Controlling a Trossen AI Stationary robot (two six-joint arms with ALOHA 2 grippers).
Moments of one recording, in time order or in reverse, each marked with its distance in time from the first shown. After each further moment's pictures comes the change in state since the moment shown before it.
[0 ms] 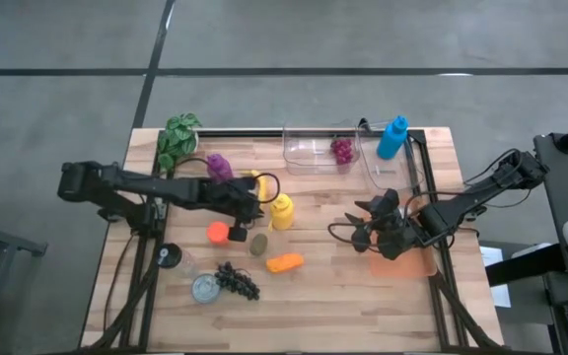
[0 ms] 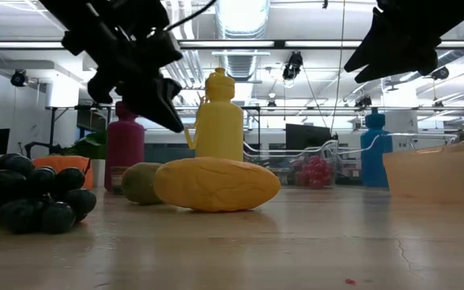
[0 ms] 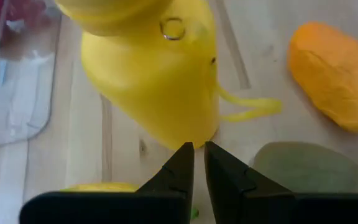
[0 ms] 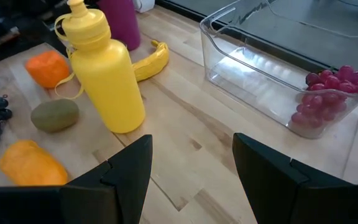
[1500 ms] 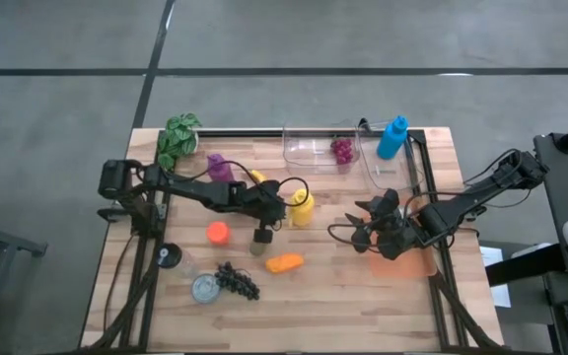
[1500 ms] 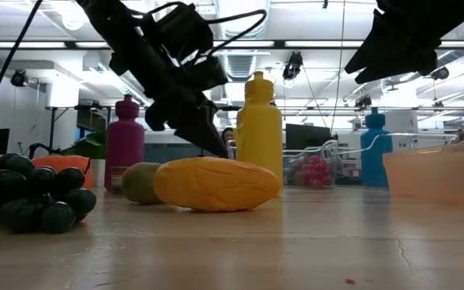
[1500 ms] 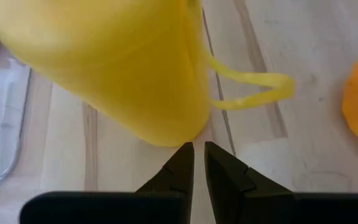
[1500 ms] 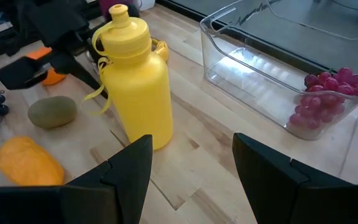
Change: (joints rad) left arm -0.002 0.332 0.182 0.128 -0.011 -0.030; right arm 0.000 0.000 -0.005 0.001 0.000 -0.017
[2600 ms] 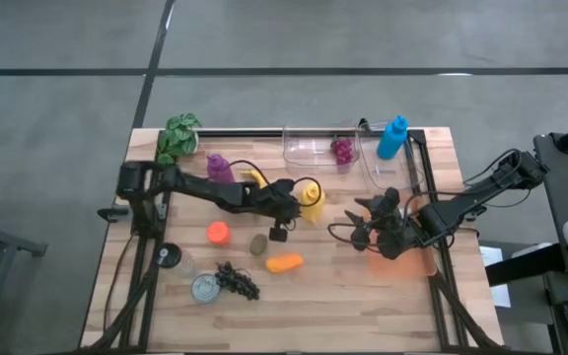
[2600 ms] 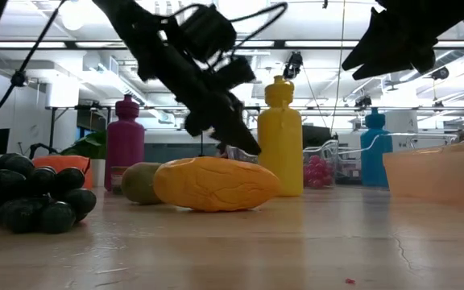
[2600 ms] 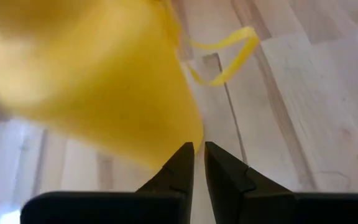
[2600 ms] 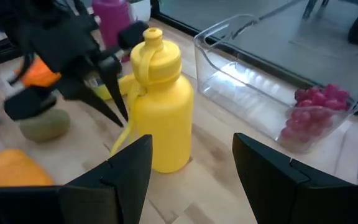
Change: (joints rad) left arm -0.001 0.107 0.129 0.065 -0.023 0.050; right arm -0.004 0.000 -0.004 0.031 0.058 -0.043
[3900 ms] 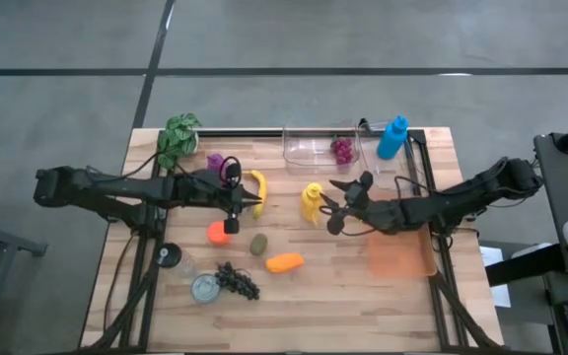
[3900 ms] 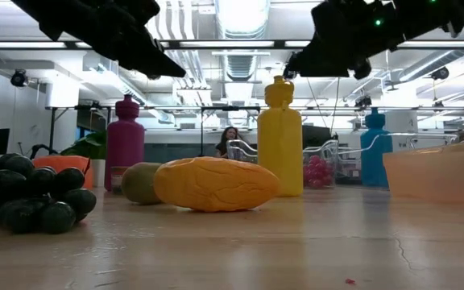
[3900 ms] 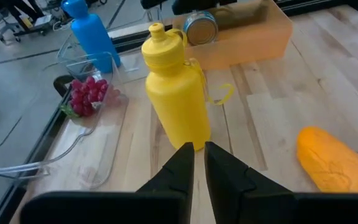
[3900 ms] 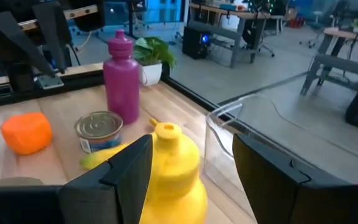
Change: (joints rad) left arm -0.001 -0.722 -0.420 0.009 -0.023 -0.077; right arm -0.268 0.166 -0.145 0.935 -0.124 -0.723
